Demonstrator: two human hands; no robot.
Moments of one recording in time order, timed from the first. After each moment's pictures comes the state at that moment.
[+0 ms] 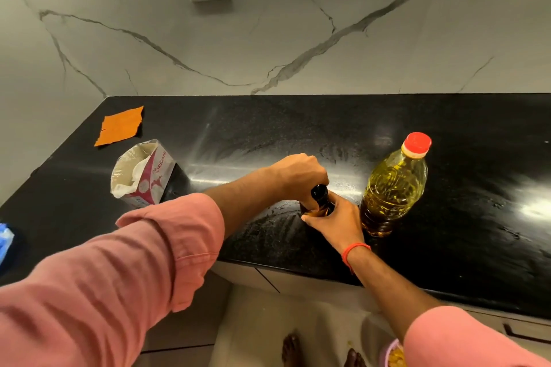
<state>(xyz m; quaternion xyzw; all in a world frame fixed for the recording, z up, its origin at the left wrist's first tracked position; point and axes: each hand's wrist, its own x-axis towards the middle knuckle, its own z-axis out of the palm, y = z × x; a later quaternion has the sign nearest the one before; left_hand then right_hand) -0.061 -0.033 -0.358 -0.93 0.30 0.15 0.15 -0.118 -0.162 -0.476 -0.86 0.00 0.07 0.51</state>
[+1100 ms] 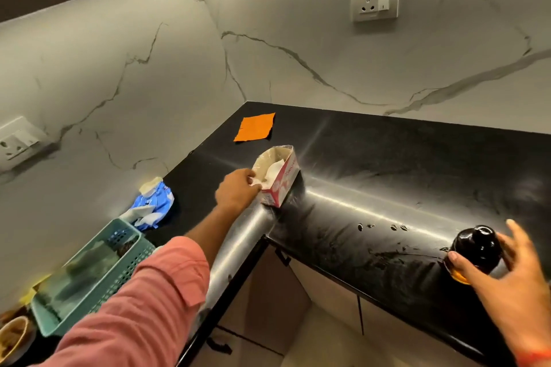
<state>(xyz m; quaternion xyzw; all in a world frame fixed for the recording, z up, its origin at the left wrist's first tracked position) -0.211 0.306 -0.357 -0.90 -0.39 -0.06 -0.16 -0.138 -0.140 -0.441 -0.82 -0.01 0.03 0.57</state>
